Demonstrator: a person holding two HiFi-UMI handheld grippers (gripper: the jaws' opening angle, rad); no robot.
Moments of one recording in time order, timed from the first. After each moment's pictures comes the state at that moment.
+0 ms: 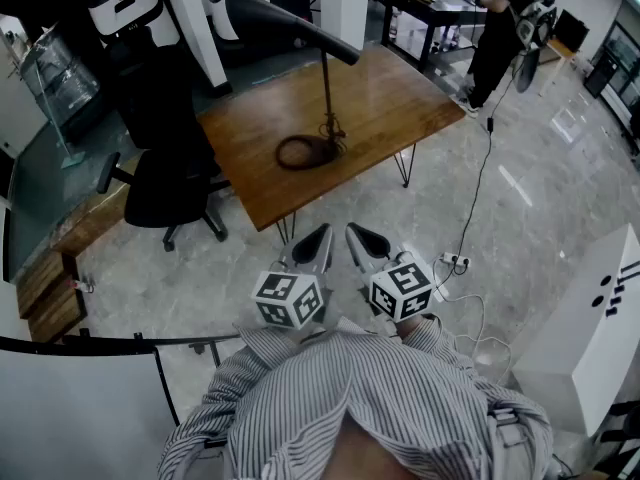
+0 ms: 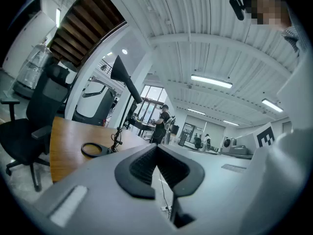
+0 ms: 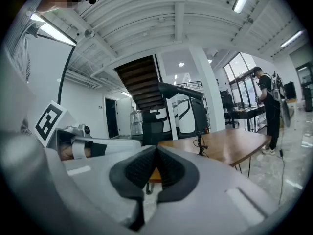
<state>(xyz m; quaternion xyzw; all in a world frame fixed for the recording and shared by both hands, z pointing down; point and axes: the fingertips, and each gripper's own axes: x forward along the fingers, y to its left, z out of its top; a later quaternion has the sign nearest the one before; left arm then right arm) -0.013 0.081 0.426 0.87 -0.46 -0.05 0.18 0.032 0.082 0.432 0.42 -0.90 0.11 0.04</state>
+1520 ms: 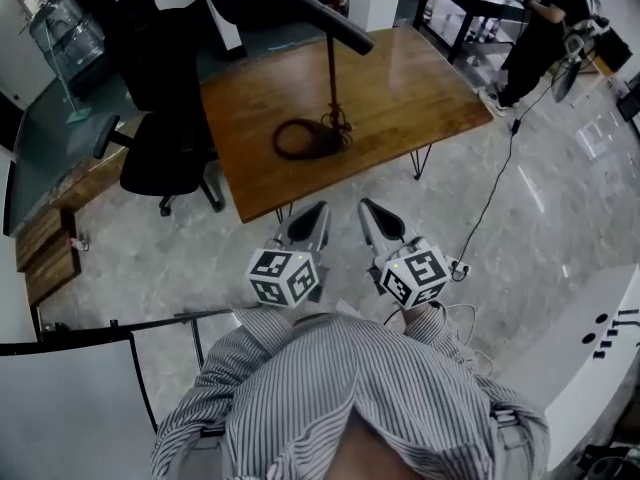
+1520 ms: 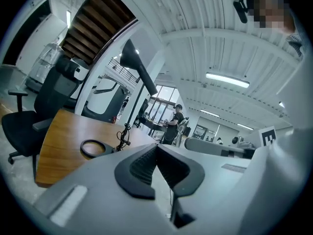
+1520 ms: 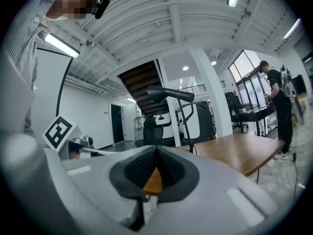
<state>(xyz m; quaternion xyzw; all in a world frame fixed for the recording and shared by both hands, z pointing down) 0.007 -0.027 0.467 0.83 -0.51 -0.05 0.22 0.081 -0.030 0.442 0.38 -0.92 0.10 0.01</state>
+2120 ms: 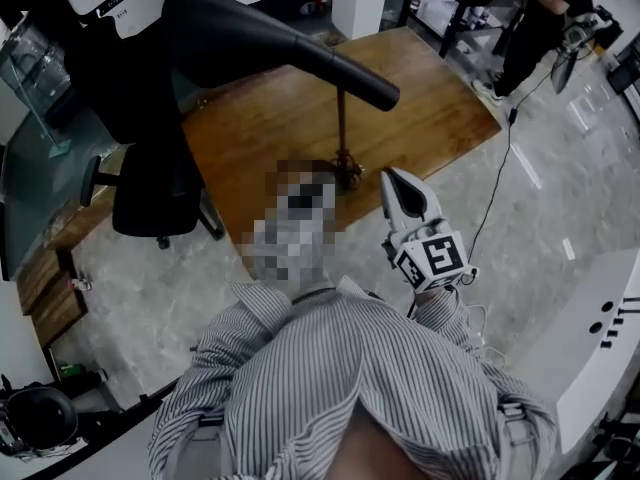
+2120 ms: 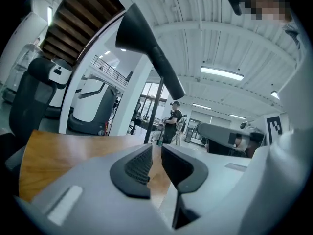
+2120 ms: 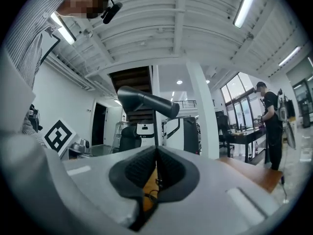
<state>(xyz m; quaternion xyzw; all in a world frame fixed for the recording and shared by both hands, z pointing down) -0.031 -0.224 0.454 0.87 -0.47 -0.02 0.17 0.067 -0.211 0.398 0.46 -0.89 0.01 -0.02</state>
